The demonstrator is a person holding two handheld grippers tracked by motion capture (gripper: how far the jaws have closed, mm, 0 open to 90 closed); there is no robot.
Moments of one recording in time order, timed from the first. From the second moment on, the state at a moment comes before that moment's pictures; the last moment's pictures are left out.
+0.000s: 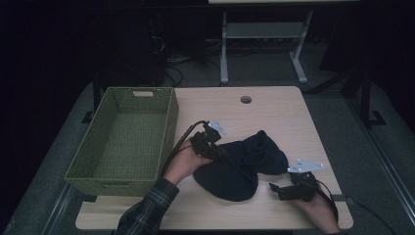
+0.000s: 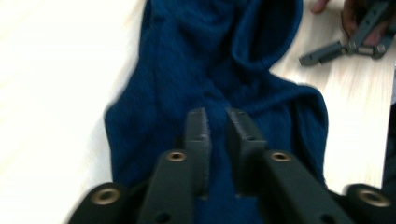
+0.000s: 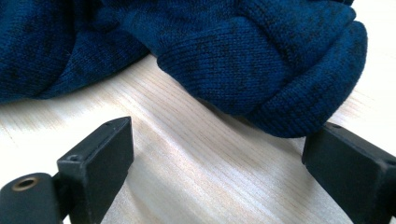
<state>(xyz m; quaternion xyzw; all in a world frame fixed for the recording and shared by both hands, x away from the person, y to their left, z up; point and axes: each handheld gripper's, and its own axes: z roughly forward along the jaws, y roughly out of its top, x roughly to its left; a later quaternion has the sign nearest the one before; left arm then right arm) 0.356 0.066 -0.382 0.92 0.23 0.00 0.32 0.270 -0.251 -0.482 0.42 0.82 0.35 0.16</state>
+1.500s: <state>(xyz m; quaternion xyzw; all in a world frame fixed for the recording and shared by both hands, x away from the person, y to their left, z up) 0.304 0.083 -0.450 0.94 0.23 0.00 0.27 0.265 -0.269 -0.453 0.43 0.81 0.36 0.16</state>
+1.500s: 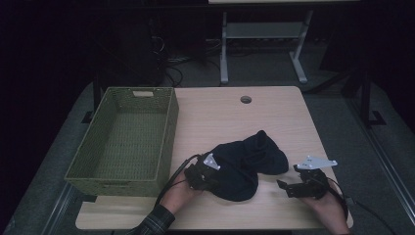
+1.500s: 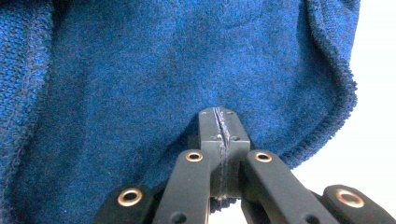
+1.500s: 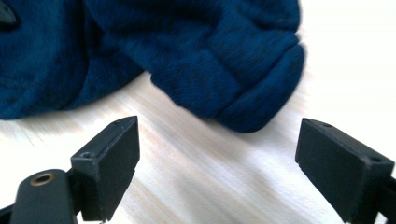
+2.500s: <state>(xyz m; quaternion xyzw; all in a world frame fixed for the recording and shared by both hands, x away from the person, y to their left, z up) 0.307 0.085 -0.451 0.93 0.23 -0.01 0.28 0.346 -0.273 -0.422 0.46 0.79 0.39 0.15</state>
